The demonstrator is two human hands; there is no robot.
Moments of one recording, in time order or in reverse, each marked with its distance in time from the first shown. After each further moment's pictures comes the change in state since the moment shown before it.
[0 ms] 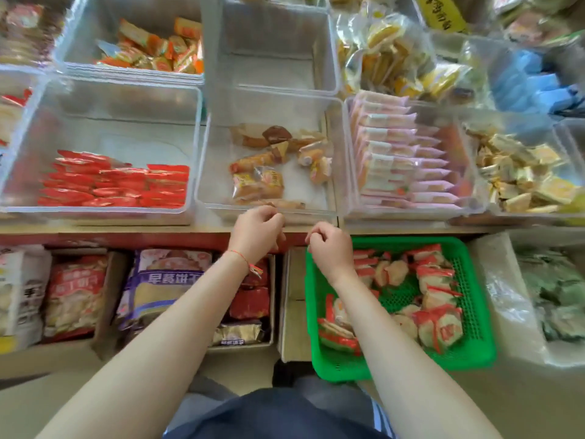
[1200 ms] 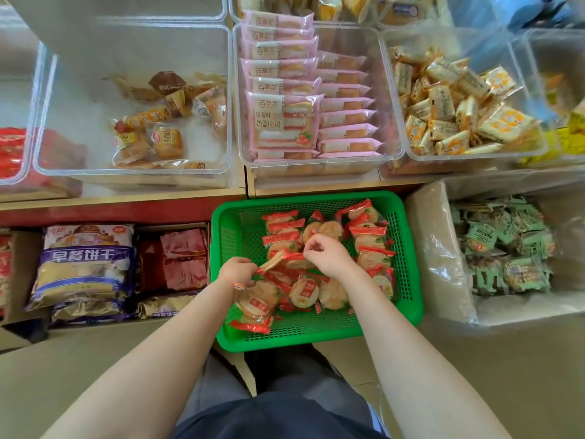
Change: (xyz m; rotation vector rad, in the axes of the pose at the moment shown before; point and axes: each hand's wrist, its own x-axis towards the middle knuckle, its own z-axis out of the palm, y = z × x) left_hand -0.019 -0.077 0.241 -0.113 -0.104 -0.712; right_hand 0.002 0.218 -0.130 0.005 -0.479 0.282
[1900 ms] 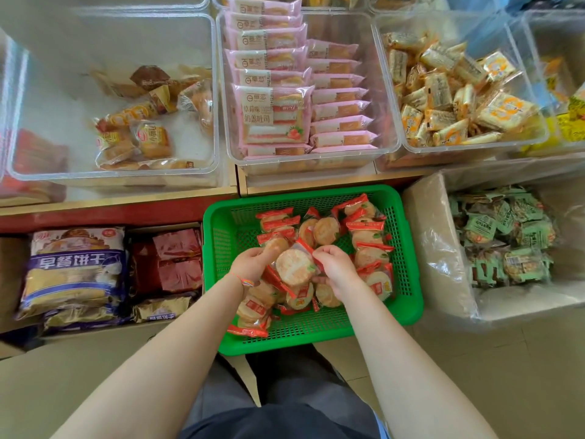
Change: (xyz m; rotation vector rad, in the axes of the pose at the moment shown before) left_hand -0.012 0.020 0.025 0.095 -0.079 0.174; right_hand 0.004 0.036 0.019 0.664 0.137 0.324
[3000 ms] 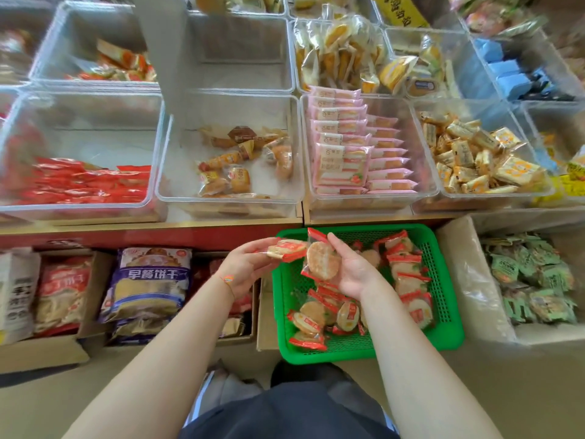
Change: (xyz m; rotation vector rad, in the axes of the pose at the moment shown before) left_hand -0.070 0.002 -0.160 -0.676 -0.230 0.299; right_hand -0.099 -0.075 0.094 0.444 -0.390 -0.055
